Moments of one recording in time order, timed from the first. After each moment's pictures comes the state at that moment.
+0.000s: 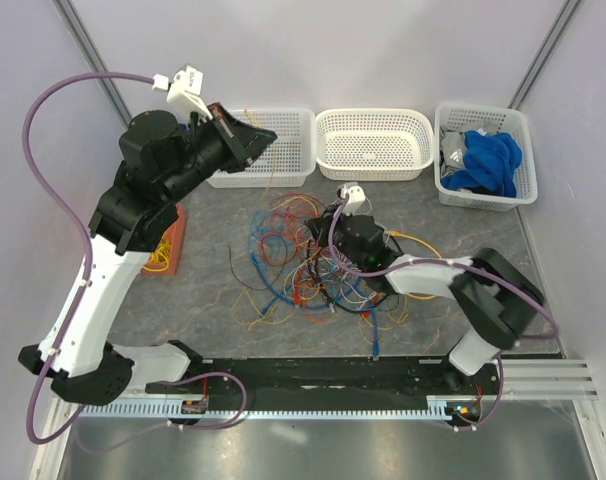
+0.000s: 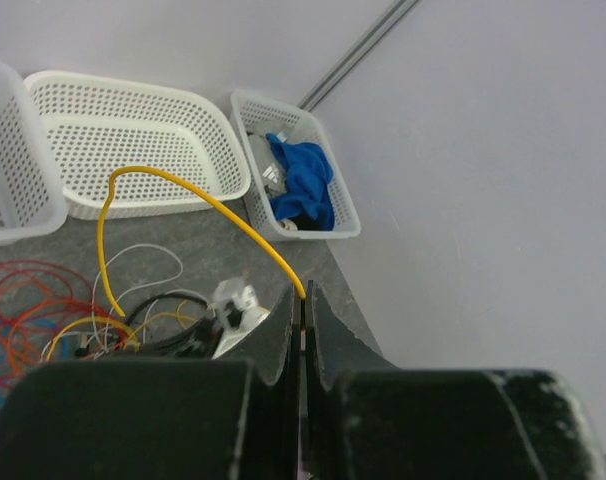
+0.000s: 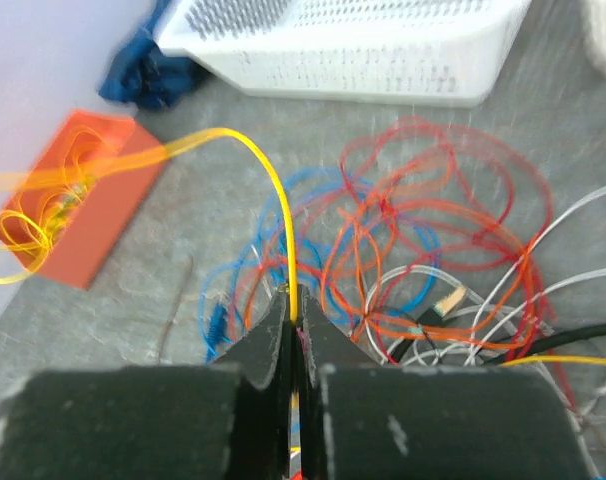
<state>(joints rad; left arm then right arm) -0.56 1.27 1.81 -0.59 0.08 -0.67 0.77 1.67 0.75 0.77 0.15 0.50</state>
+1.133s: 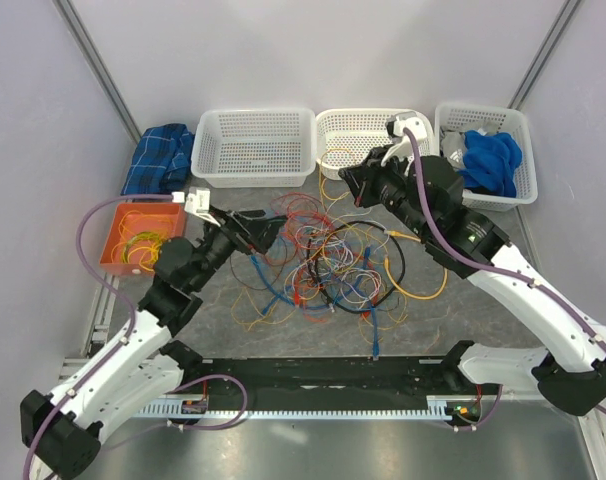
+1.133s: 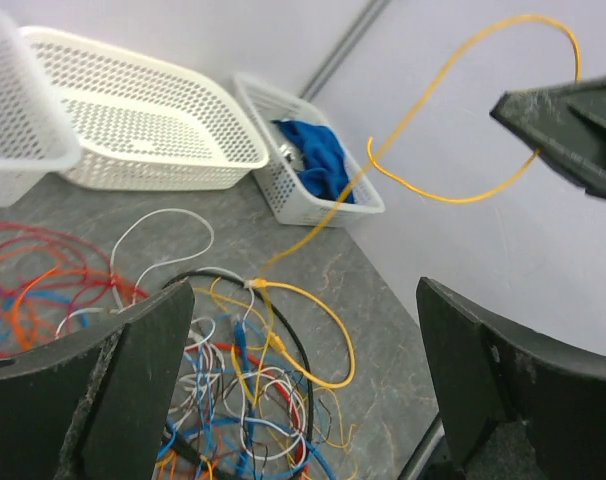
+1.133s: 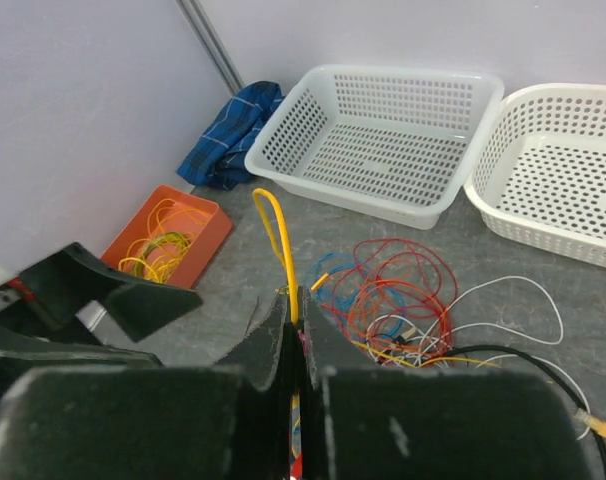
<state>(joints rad) -0.56 0.75 0.60 0.29 0.08 -0.66 0.77 1.17 1.39 -0.31 0.20 0.36</state>
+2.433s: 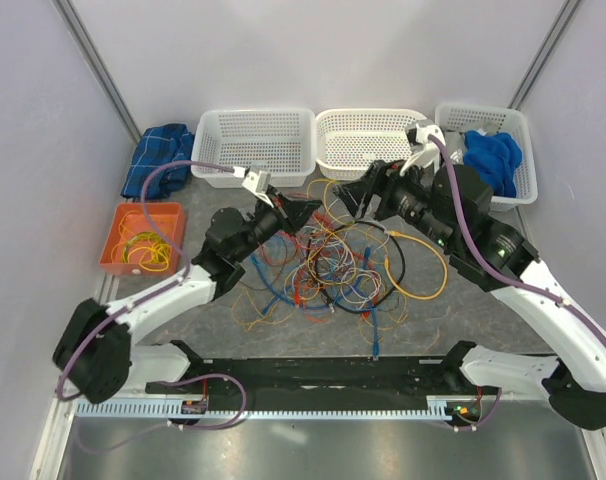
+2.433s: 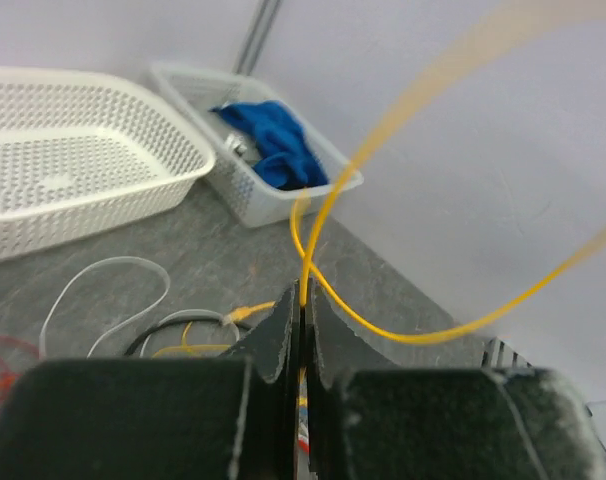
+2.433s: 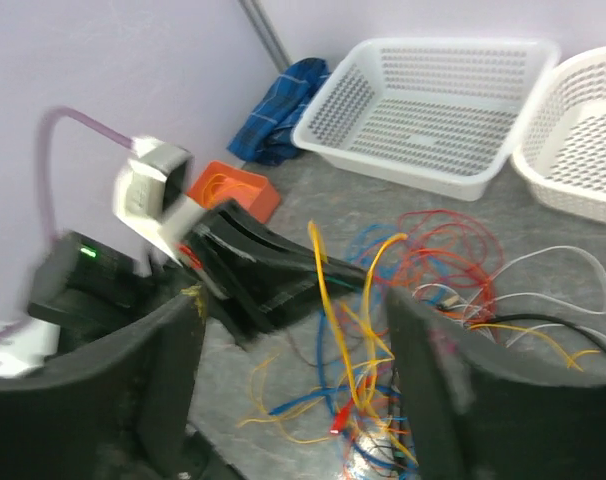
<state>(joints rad) -0.66 1.30 0.67 0.87 0.24 -0.52 0.77 1.10 1.43 -0.44 0.09 0.46</state>
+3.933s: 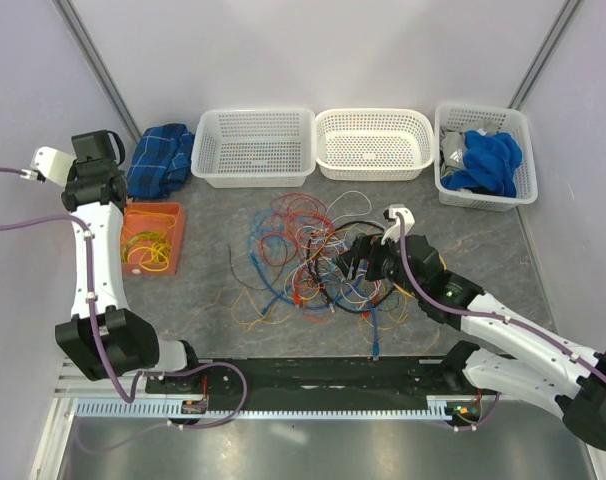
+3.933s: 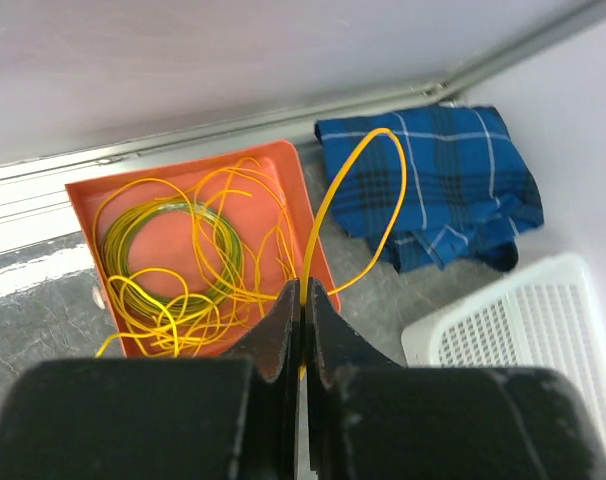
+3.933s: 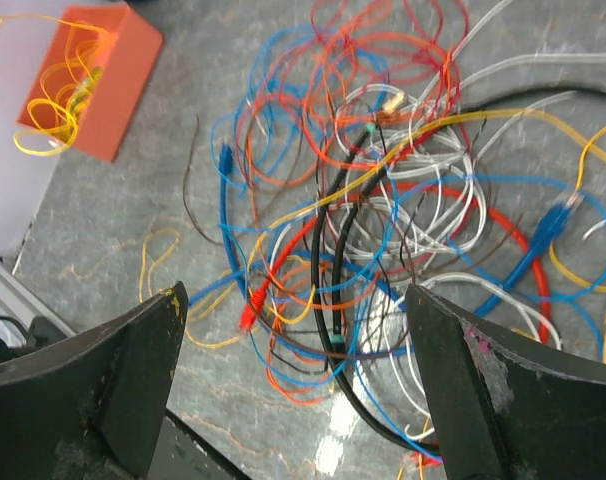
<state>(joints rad) 0.26 1.37 1.47 -0.78 -0.55 -0.92 0.77 0.92 0.63 -0.06 0.11 0.59</state>
